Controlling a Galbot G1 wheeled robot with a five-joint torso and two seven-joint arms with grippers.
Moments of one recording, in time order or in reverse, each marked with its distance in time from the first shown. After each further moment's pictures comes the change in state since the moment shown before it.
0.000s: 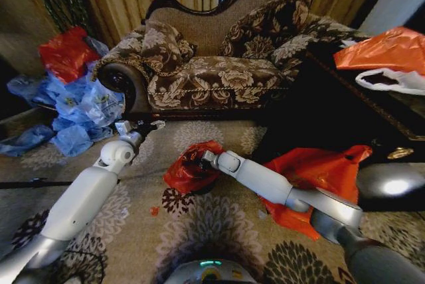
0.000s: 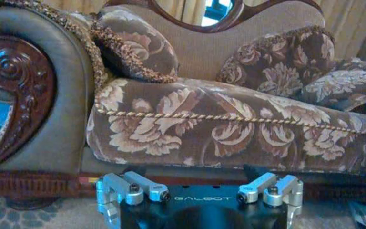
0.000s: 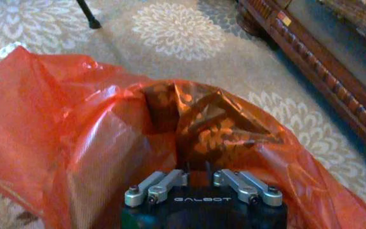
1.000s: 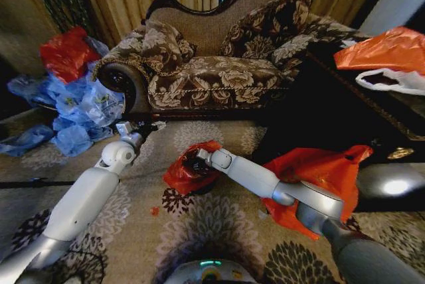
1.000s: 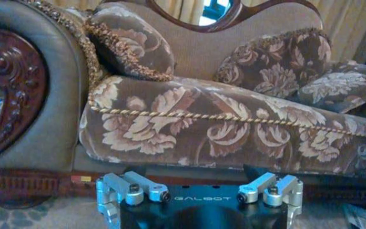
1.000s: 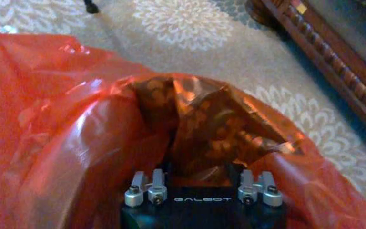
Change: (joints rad) left arm -0.031 -0.021 0.024 0.023 -0.006 -0.003 0.005; right arm 0.057 0.106 -0.074 -0.184 0.009 0.035 -0.023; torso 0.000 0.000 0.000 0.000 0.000
